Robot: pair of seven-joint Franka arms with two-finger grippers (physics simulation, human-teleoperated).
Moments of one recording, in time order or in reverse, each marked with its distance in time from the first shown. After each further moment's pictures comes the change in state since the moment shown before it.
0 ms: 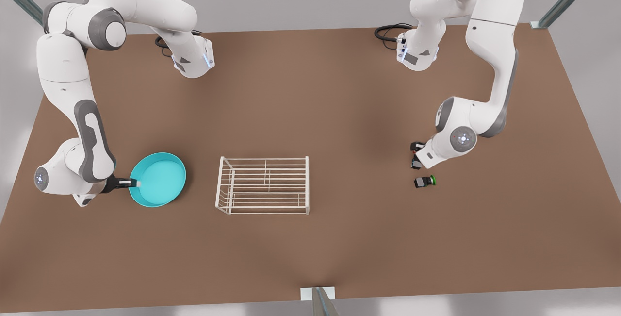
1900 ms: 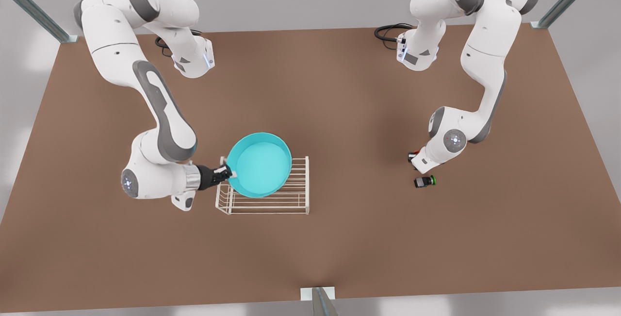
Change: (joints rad) left arm 0.006 0.139 0.029 -0.098 0.036 0.384 -0.044; right arm 0.331 -0.143 0.299 0.167 0.238 -0.222 0.199
